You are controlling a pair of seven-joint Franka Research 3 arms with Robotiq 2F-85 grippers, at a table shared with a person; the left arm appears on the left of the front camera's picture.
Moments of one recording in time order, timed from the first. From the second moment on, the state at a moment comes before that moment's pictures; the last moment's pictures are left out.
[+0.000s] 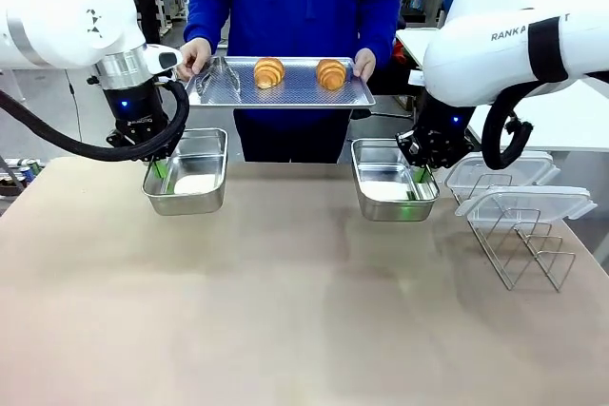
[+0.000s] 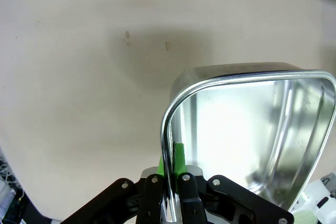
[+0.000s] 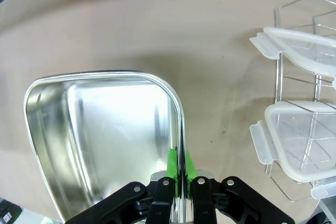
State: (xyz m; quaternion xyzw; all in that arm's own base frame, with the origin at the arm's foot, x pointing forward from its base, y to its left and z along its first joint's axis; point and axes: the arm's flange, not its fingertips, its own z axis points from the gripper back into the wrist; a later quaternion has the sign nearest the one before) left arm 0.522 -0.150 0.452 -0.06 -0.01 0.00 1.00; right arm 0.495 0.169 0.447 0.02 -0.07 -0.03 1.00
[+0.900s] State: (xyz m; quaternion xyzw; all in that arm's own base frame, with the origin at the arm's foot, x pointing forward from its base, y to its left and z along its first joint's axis) left arm 0.522 -0.150 0.452 -0.06 -0.01 0.00 1.00; right arm 0.495 0.169 0.447 0.02 -0.07 -0.03 1.00
